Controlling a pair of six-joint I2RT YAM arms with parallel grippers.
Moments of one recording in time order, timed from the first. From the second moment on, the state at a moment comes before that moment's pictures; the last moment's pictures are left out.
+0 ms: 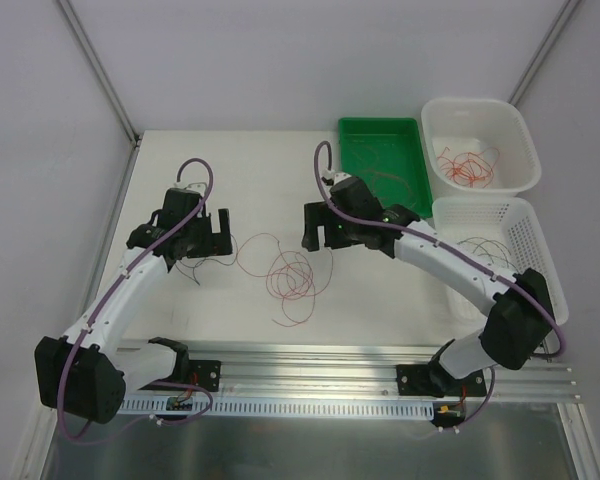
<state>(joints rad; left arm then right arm) -0.25 1.11 0.92 -0.71 -0.03 -0.30 0.73 1.47 1.24 -0.57 -0.01 0.46</state>
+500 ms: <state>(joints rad) -0.25 1.13 0.91 -0.71 -0.02 -0.30 0.88 1.81 1.24 -0.44 0.04 0.59</state>
